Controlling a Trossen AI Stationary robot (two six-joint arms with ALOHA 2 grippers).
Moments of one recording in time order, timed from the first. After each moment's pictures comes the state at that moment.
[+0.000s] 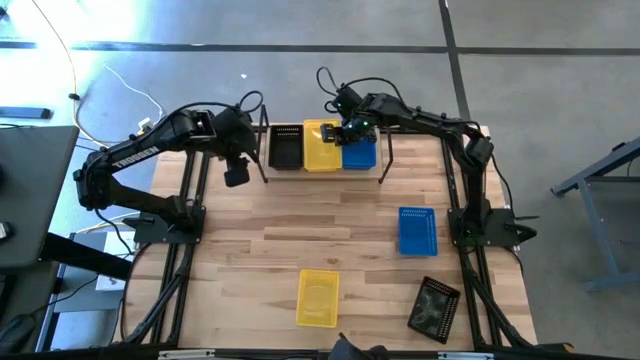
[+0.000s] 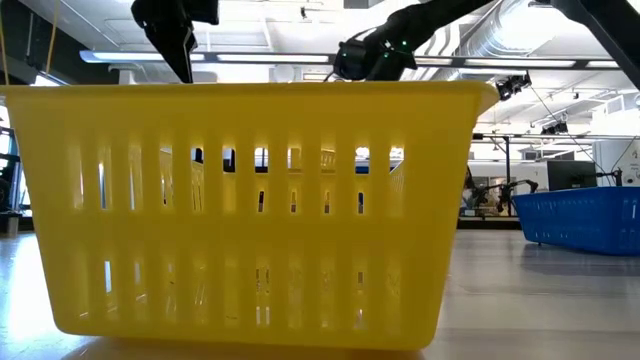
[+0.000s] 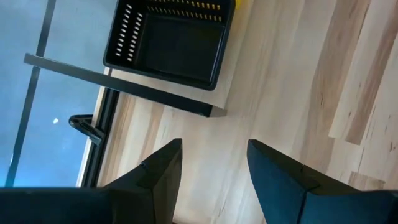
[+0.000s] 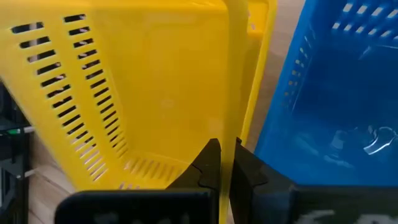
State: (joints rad) left arm 0.56 1.23 1.35 -1.27 -0.16 0.24; right arm -0.55 1.98 1.75 -0.86 -0.19 0.83
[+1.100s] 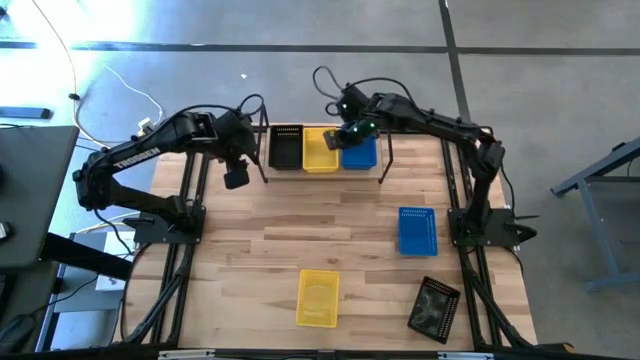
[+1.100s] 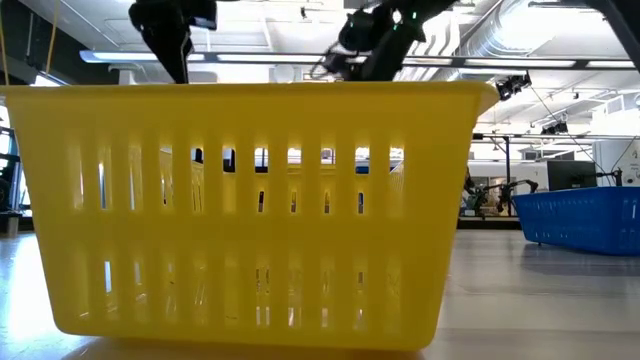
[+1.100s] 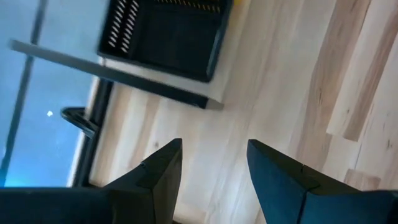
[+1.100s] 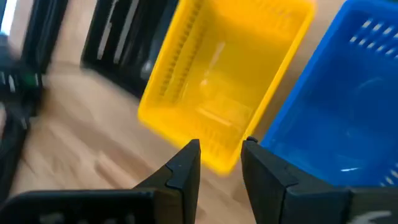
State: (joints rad) left arm 0.56 1.22 1.32 -1.28 -0.15 0.21; right arm -0.50 1.88 1.75 -0.92 -0.18 0.66
